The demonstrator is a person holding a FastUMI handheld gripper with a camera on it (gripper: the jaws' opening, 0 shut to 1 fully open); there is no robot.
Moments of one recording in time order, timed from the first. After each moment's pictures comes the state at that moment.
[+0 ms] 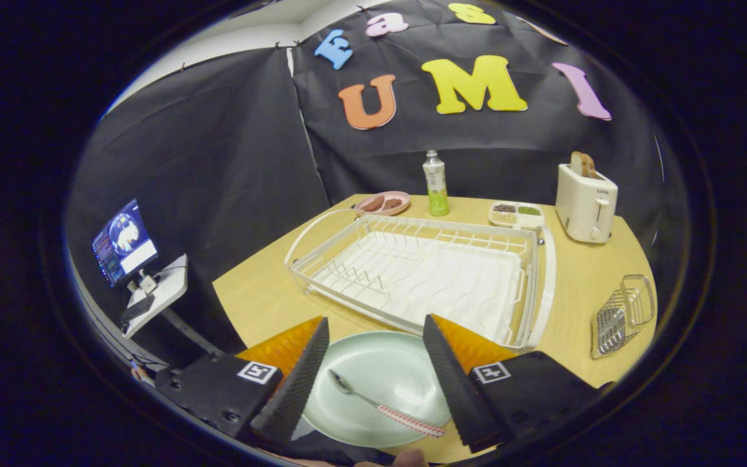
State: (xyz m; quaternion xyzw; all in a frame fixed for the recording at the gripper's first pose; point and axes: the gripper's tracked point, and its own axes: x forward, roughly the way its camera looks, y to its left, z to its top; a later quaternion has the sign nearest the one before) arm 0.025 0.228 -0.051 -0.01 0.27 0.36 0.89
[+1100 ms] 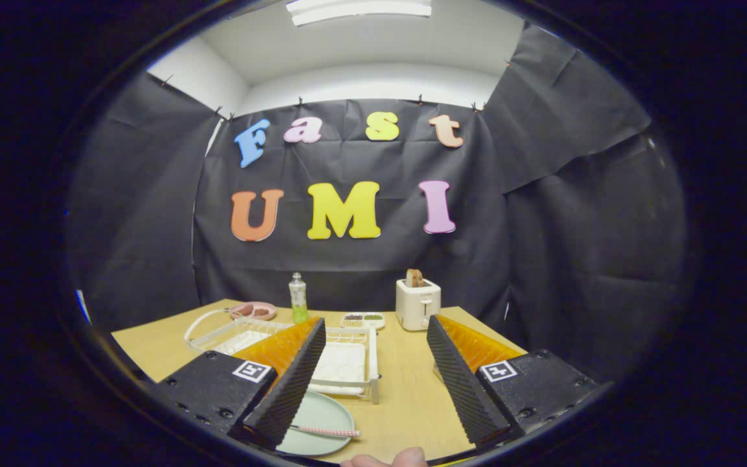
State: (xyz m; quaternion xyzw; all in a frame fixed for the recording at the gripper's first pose) arm -0.034 0.107 0.037 0.08 -0.01 0.06 1.00
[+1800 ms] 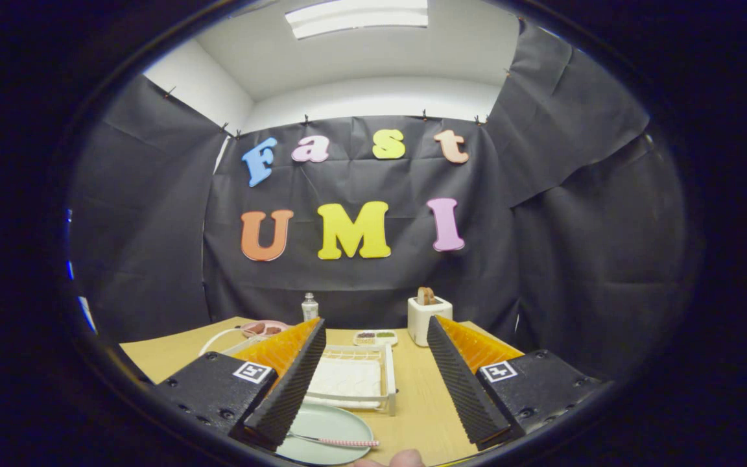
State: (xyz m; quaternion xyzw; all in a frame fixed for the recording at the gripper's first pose) arm -0.039 0.122 0.057 0.06 -0.04 0.07 0.99
